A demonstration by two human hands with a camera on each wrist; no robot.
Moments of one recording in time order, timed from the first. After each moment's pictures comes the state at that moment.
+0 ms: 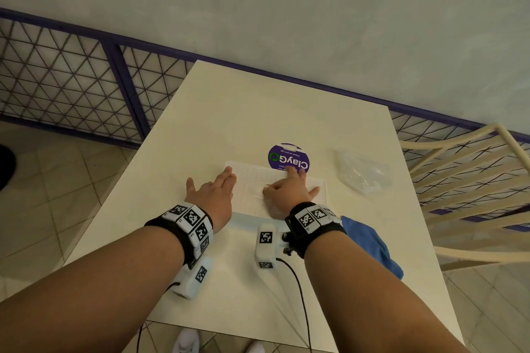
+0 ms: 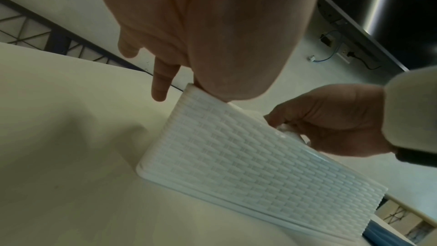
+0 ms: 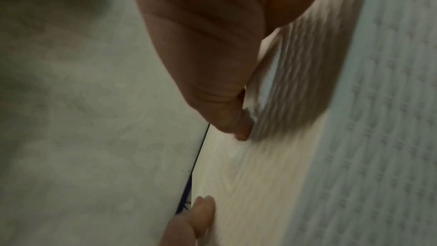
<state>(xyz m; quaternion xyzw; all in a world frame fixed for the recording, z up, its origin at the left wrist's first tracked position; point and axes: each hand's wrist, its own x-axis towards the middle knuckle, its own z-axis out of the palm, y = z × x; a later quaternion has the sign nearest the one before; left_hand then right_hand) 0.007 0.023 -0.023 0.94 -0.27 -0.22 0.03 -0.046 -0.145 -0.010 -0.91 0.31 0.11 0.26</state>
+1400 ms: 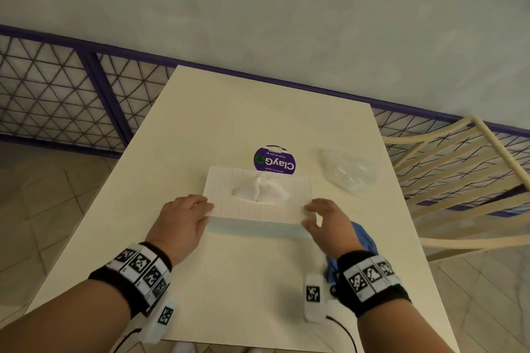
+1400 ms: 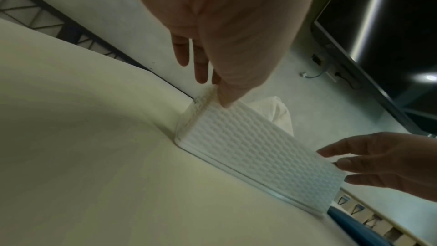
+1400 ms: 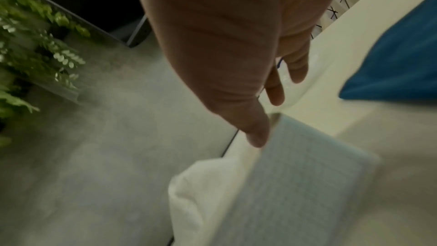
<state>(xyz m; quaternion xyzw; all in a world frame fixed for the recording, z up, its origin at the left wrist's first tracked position) -0.005 0.072 -0.046 0.89 -0.39 0.00 0.23 -0.157 -0.204 0.001 -0.91 0.31 0.03 0.29</state>
